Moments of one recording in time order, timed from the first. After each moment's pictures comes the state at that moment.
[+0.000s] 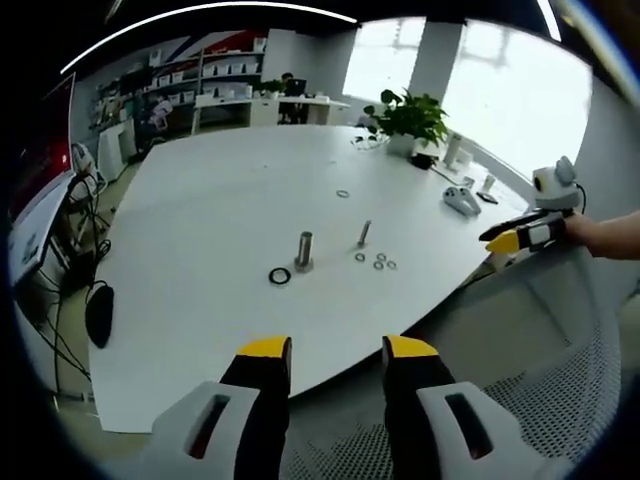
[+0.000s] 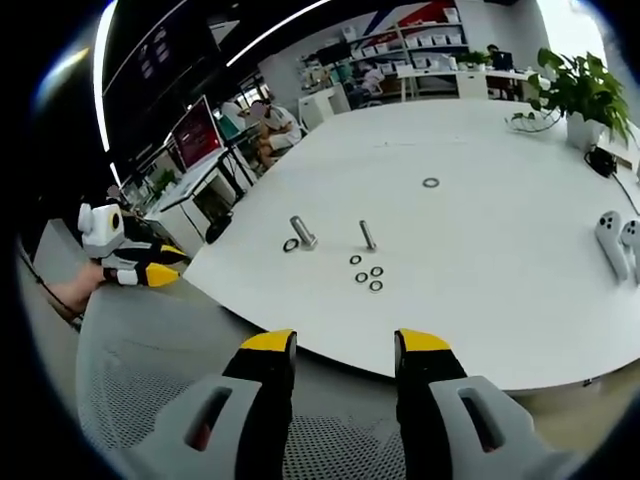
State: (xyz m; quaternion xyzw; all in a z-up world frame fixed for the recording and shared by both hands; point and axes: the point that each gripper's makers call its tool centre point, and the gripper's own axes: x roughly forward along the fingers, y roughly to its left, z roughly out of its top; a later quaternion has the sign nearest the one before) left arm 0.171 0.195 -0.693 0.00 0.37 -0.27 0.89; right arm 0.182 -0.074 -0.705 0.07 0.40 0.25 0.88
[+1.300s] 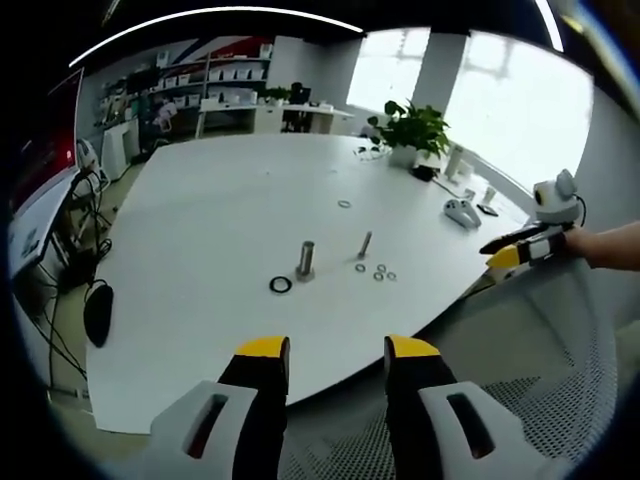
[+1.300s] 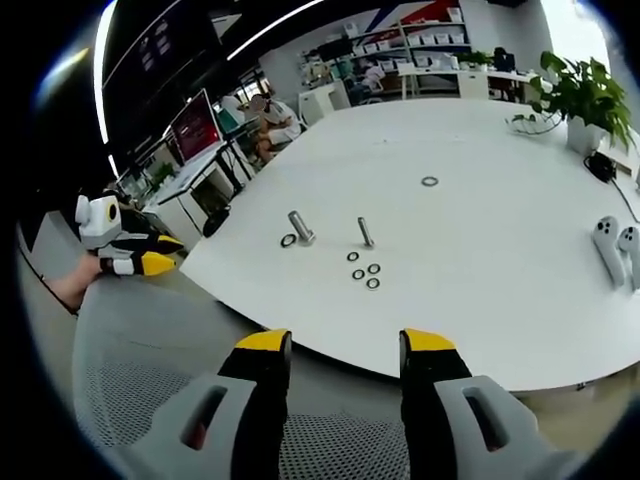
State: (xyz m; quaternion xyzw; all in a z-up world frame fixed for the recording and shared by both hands) left arm 0.176 0.195 -0.688 -0.01 0.35 -0.27 0.90; right arm 0.182 -0.075 -0.702 0.05 0.39 0.26 0.88
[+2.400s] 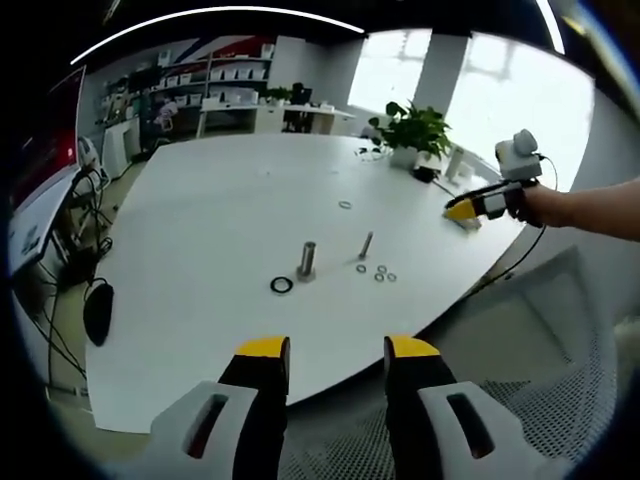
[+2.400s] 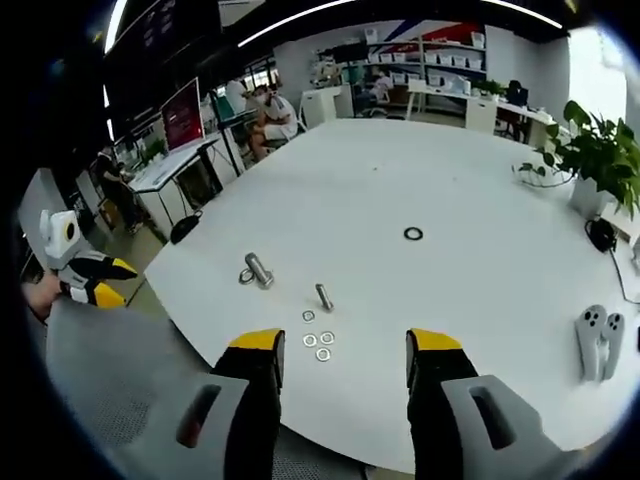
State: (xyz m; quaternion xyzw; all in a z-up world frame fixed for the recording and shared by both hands) left arm 0.177 0.196 -0.688 -0.02 0.35 -0.26 0.90; right arm 0.293 -0.082 -0.688 -0.03 0.38 0.24 0.89
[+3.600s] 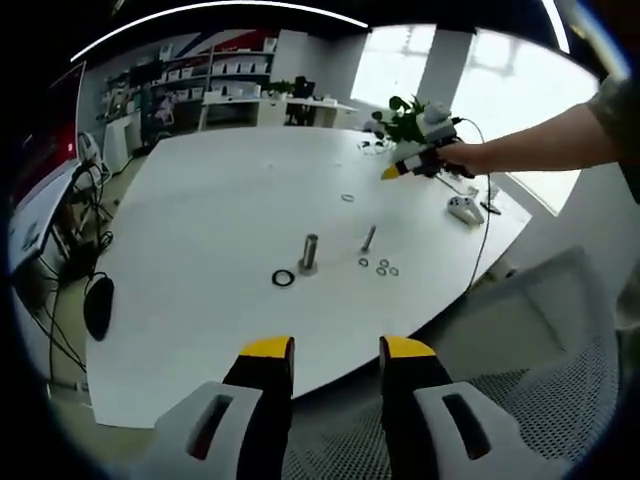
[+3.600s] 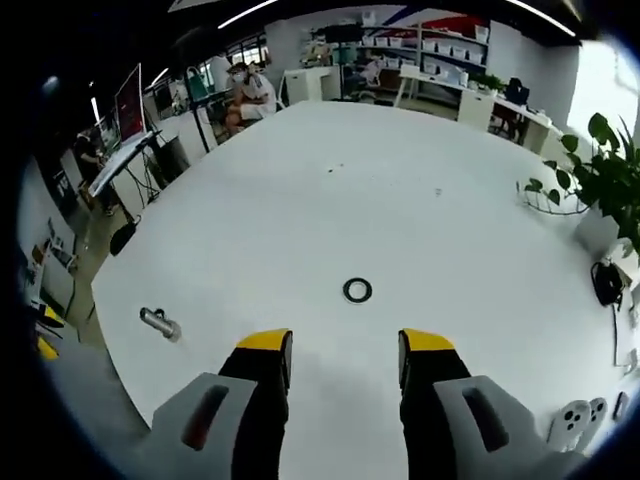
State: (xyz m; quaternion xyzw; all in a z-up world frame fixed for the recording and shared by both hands) left arm 0.176 0.198 -0.695 -0.01 0.37 -0.26 0.89; right arm 0.466 -0.096 -0.741 -0.09 0.42 0.22 0.87
